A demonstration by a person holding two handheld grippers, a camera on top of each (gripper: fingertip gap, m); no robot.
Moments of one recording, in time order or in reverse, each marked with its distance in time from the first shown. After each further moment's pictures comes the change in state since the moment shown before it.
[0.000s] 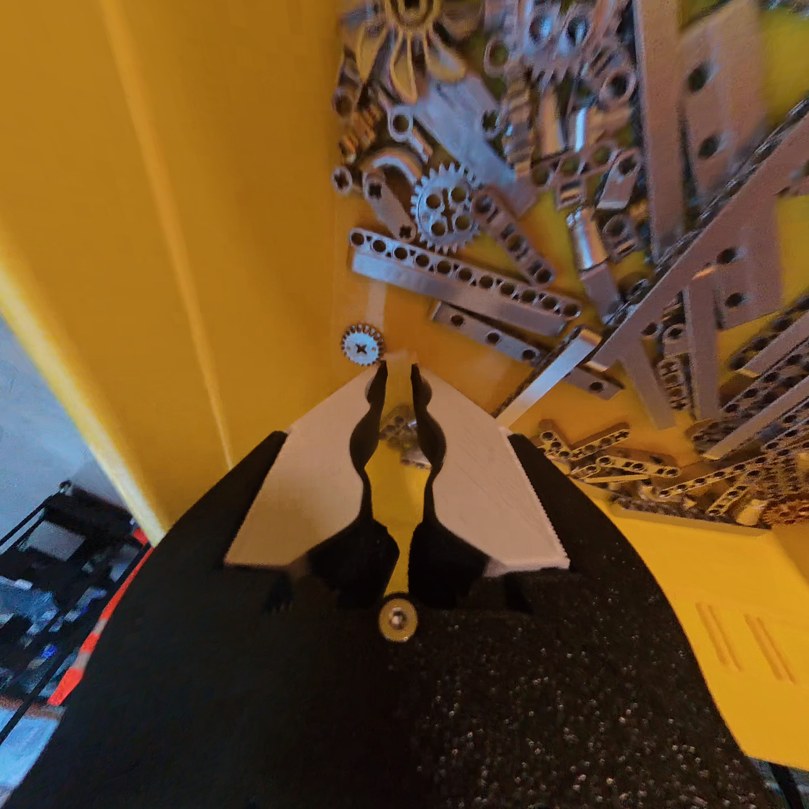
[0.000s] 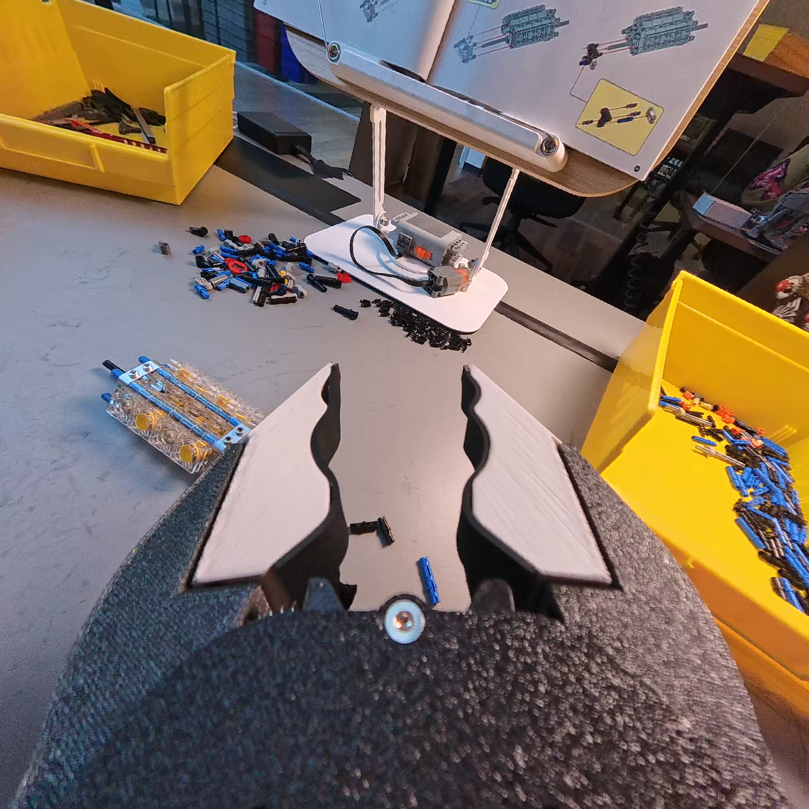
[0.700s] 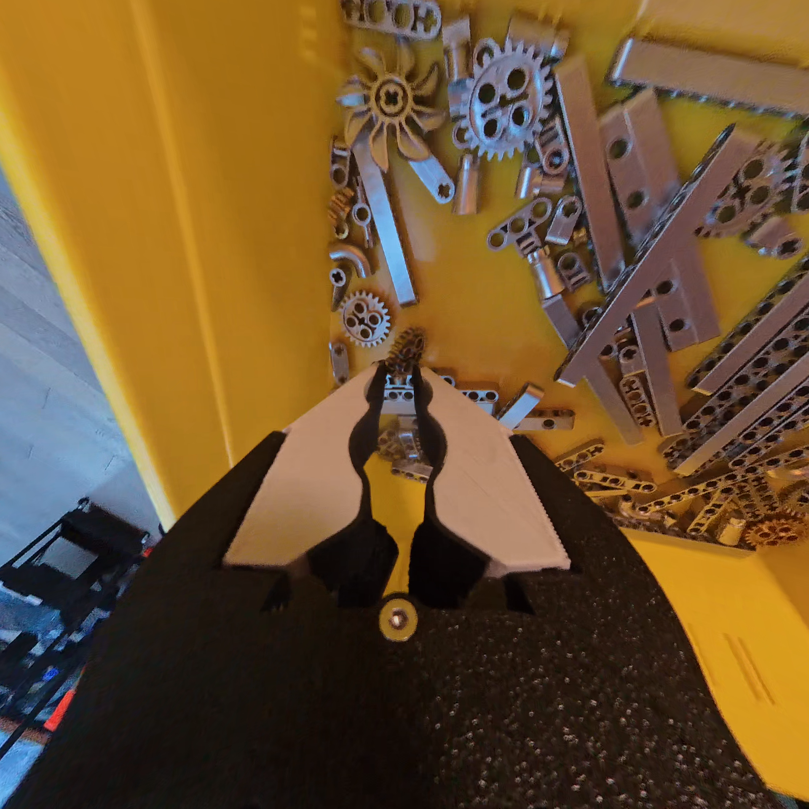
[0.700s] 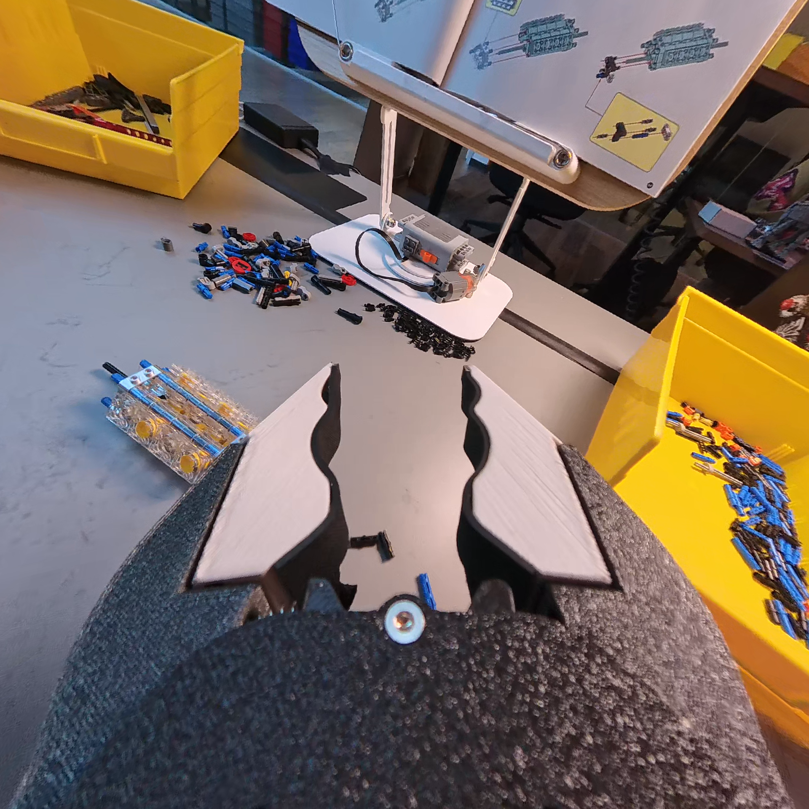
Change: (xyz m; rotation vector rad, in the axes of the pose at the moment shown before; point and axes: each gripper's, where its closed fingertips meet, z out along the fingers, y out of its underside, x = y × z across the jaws) left arm 0.007 -0.016 -0.013 0.090 -0.038 0.000; right arm -0.004 -0.006 0.007 -0.015 -0.012 -0.033
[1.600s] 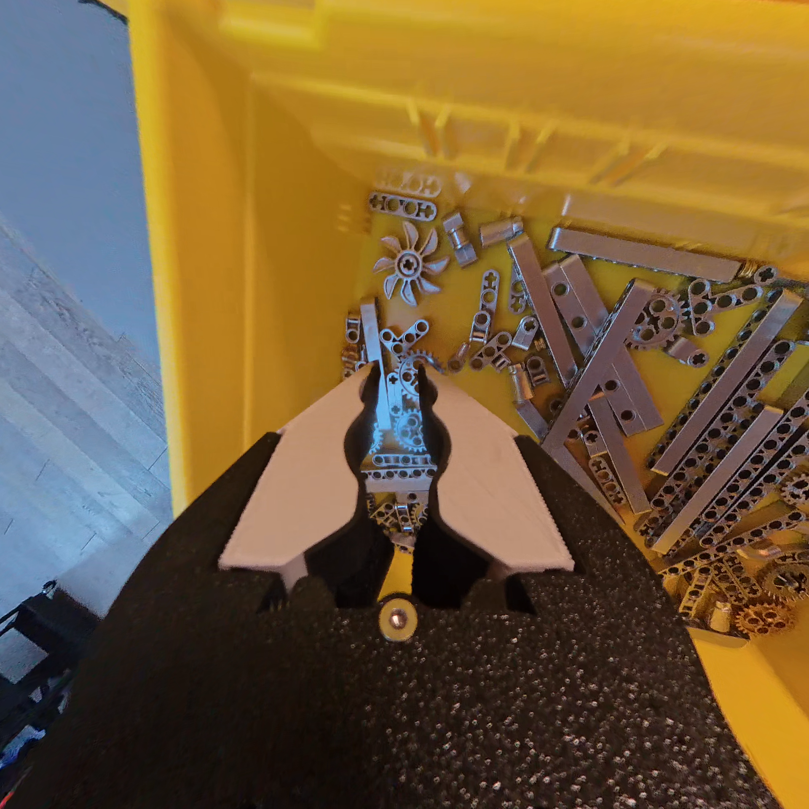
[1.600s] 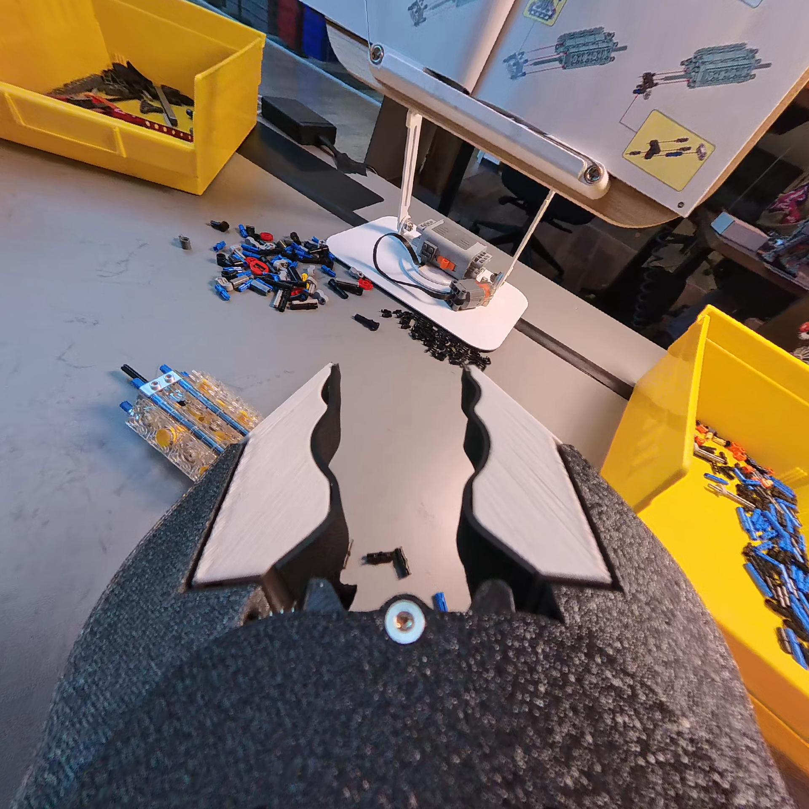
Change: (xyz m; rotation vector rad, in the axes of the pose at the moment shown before) left arm 0.000 -0.045 -0.010 0.247 -0.018 -0.025; right arm -0.014 -0.006 0.008 -0.009 -0.022 -0.034
